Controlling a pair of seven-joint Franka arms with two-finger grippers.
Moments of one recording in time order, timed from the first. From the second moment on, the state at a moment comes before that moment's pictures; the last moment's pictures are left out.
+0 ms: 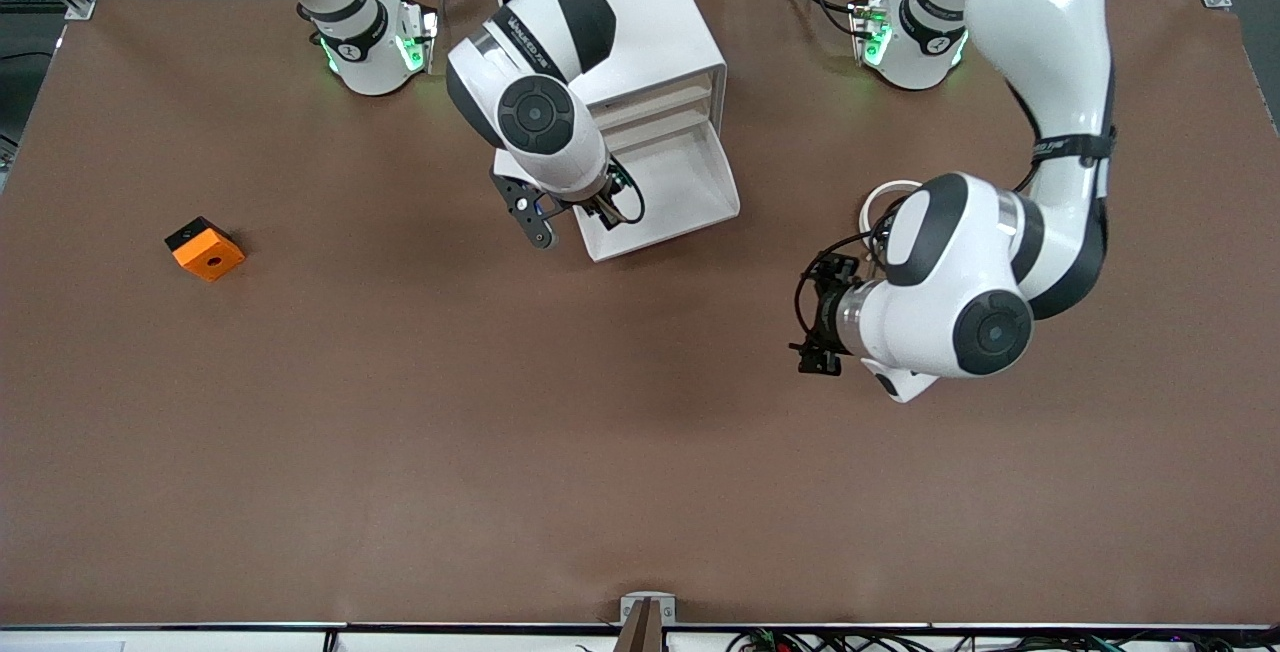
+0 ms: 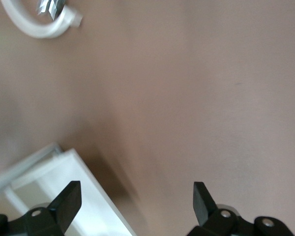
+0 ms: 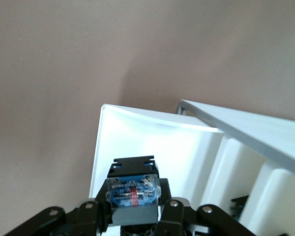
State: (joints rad) left arm -0.43 0.64 0.11 -1.18 -0.33 1.56 -1.57; right arm 0.75 0.41 0.00 -1.62 0.26 1.88 1.73
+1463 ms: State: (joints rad) left arm -0.43 0.40 0.03 -1.68 -0.18 2.06 -0.57; right arm 0.86 0.56 0.00 -1.63 0.29 1.92 1.85
